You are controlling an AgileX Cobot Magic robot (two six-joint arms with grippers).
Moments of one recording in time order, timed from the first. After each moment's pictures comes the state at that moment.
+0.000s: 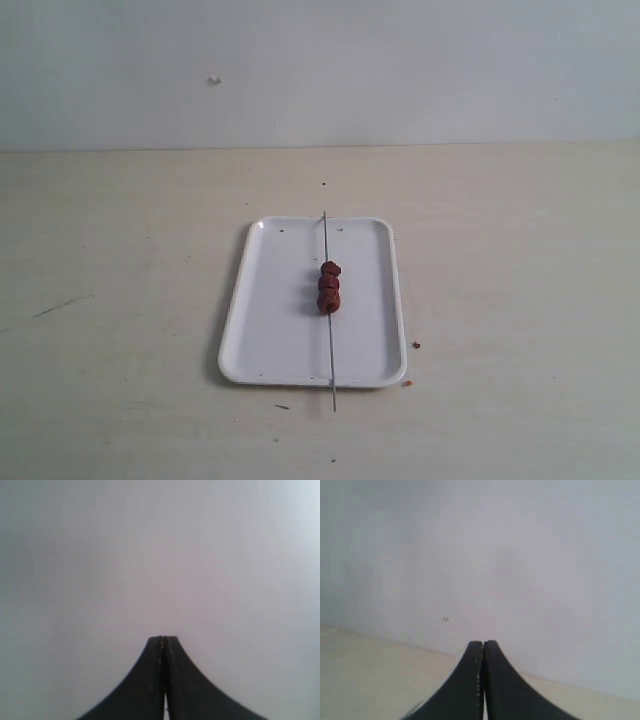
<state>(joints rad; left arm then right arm) -0.43 0.34 -0.01 0.00 -0.76 -0.01 0.56 0.45 -0.39 1.39 -0.26 -1.42</state>
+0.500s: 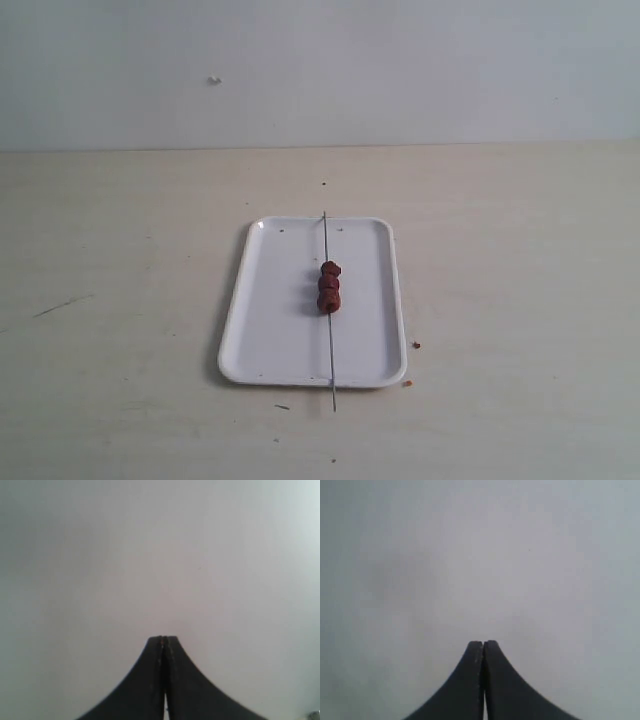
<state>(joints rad) -0.43 0.24 0.00 0.00 -0.62 -0.07 0.56 0.15 -0.37 1.39 -0.28 -1.32</state>
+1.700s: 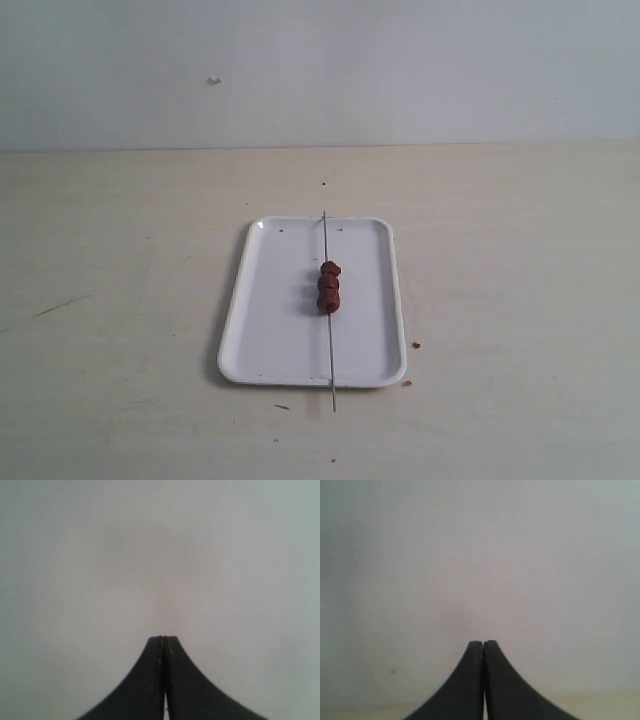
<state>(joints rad) -0.05 0.24 0.00 0.00 -0.61 -0.08 -0.06 0.00 -0.29 0.41 0.16 -0.24</state>
